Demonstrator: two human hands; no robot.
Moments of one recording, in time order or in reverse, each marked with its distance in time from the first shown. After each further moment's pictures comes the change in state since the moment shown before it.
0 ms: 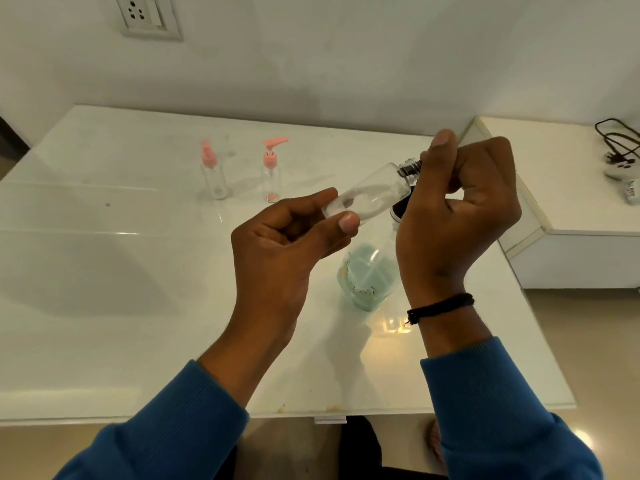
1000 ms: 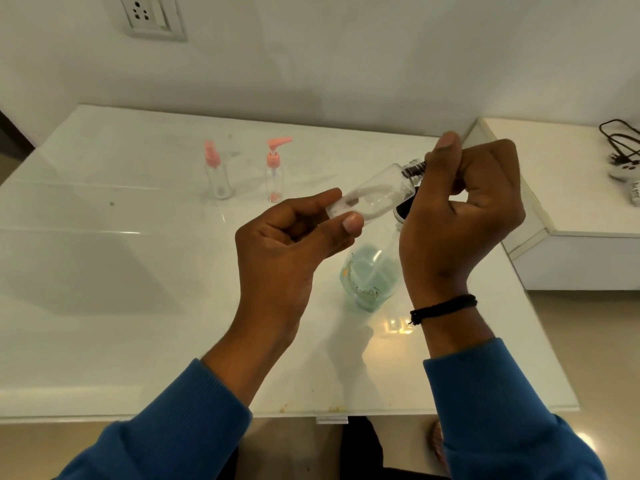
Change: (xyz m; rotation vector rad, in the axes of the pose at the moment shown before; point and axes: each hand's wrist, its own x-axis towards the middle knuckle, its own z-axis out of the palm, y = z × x) left_hand 0.000 0.001 -0.001 -0.014 0.001 0.000; right_hand 0.000 -0.001 -0.001 0.014 -0.005 0.001
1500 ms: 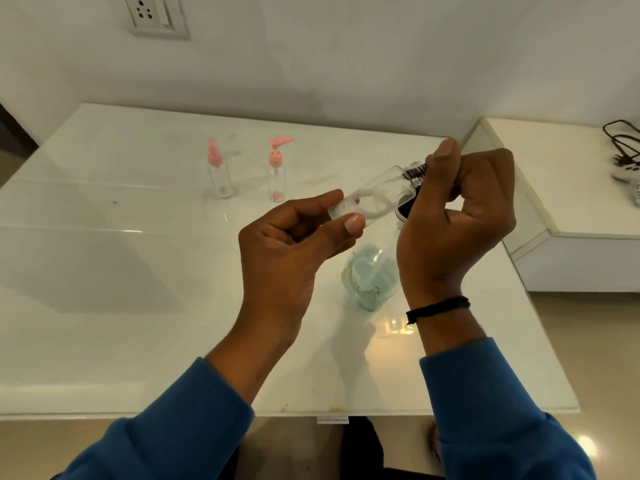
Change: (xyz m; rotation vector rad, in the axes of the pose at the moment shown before) left_hand 0.000 -0.001 0.000 0.018 0.007 0.003; right_hand -0.005 -0.001 0.000 0.004 0.014 0.017
